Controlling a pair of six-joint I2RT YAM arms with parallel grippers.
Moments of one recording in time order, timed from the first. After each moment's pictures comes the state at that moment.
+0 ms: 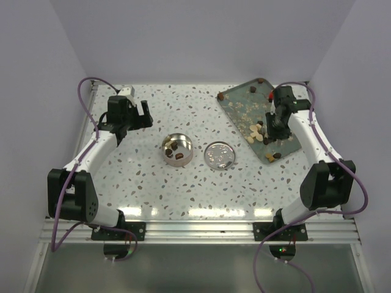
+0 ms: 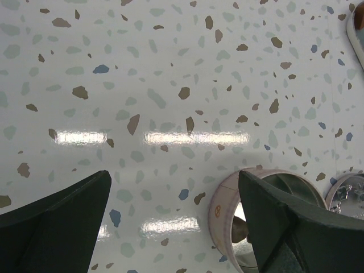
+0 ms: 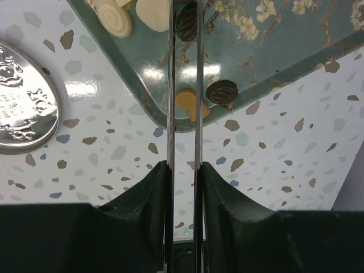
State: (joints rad) left arm -0.11 1.44 1.03 -0.20 0.05 -0.27; right arm 0.09 1.57 1.42 -1.06 0.14 0.08
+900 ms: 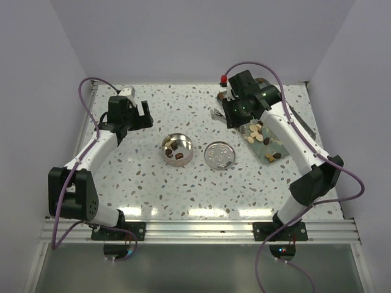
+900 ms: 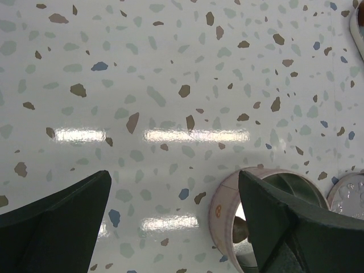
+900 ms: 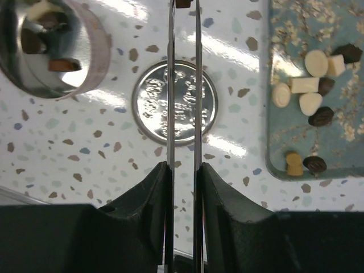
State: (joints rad) left arm -0.11 1.46 1.03 -0.20 0.05 -0.27; right arm 0.48 1.66 1.78 -1.14 0.07 0.13
